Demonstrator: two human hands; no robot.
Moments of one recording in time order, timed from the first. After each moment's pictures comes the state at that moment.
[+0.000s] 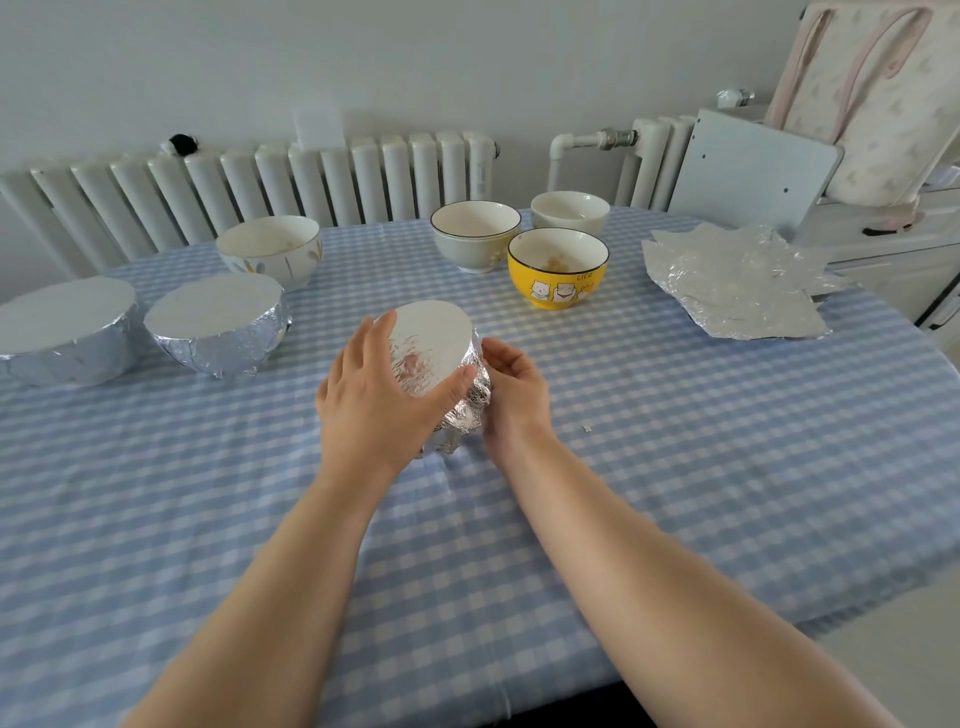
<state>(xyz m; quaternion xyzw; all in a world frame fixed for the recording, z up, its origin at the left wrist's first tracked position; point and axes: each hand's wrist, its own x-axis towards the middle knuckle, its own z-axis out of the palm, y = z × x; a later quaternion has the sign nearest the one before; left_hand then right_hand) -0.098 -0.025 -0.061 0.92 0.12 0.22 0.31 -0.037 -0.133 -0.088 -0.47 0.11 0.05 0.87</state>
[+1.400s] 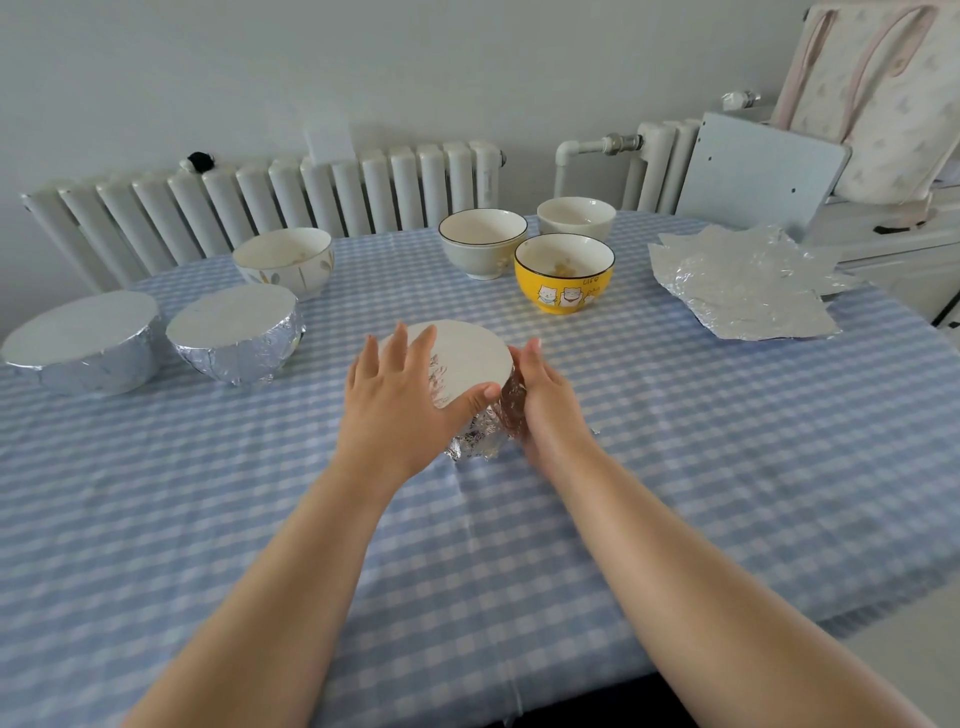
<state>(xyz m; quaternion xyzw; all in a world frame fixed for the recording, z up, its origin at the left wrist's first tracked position) -0.097 -0.025 -0.052 0.98 0.05 0.11 0.18 -0.048 -0.168 -0.077 -0.60 0.04 0.09 0.79</state>
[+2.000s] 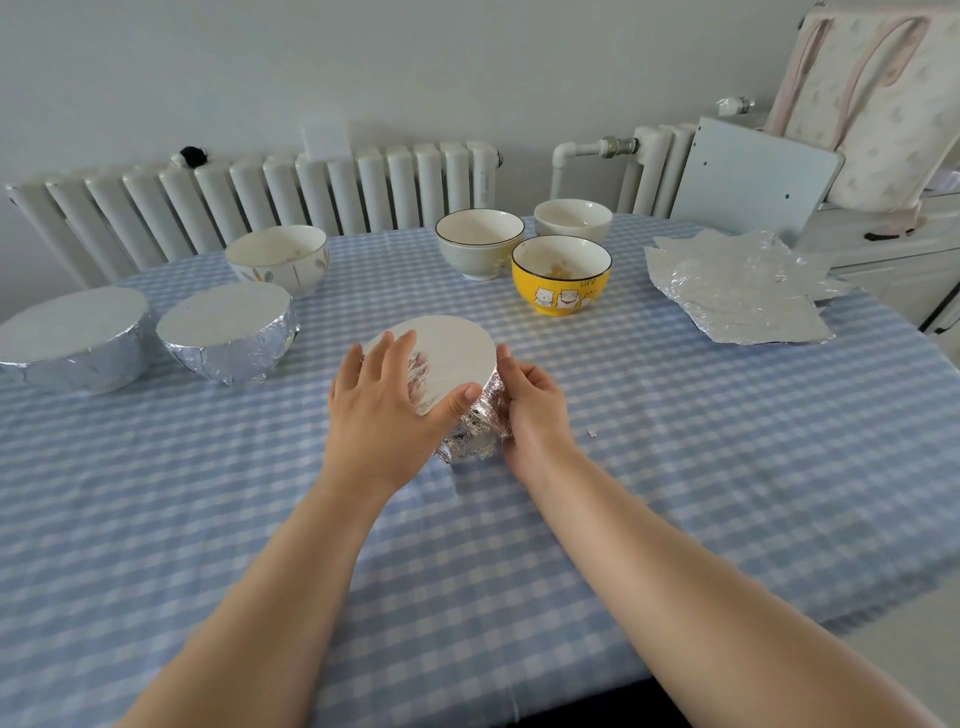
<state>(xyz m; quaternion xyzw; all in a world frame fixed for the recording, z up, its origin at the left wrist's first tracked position) -0.099 -0.016 -0.067 0.95 0.08 0.18 0.24 -0.051 -0.152 -0.080 -0.50 0.12 0.08 0.85</state>
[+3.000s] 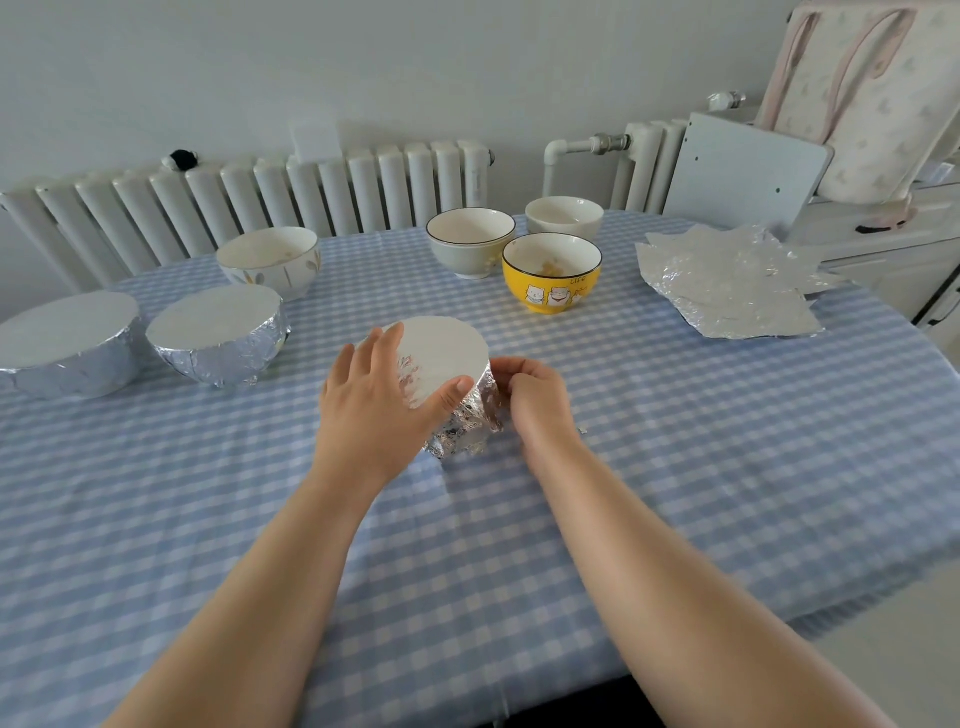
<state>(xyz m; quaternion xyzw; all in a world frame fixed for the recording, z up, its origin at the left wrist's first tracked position) -0.093 -0.016 -0.064 0.95 0.07 0.18 0.24 -0.045 -0.167 -0.073 -0.66 0.09 0.06 0.75</state>
